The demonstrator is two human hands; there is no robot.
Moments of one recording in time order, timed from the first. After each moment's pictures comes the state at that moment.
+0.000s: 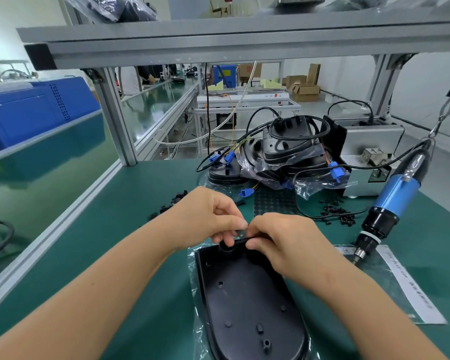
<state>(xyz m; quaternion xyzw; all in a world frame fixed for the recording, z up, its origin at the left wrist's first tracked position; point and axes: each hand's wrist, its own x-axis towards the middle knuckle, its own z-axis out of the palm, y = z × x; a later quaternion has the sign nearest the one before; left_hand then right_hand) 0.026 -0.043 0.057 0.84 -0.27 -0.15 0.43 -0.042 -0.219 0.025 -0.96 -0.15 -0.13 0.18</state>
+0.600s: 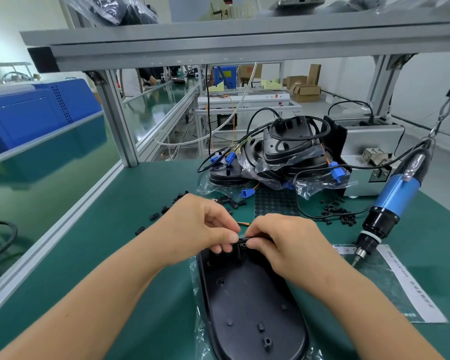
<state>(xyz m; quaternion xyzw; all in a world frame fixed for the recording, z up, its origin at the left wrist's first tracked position) 0.008 -0.030 0.055 0.85 -0.26 -0.12 0.45 -0.047 -0.217 0.024 -0.96 -0.13 -0.14 0.19</state>
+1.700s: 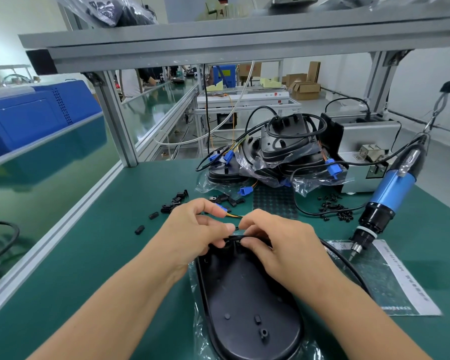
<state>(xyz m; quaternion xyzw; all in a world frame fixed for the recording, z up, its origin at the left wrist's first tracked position) -0.005 -0.042 0.038 0.78 -0.07 -0.10 0.62 -0.057 -0.209 0.010 -0.92 -0.14 -0.26 0.27</state>
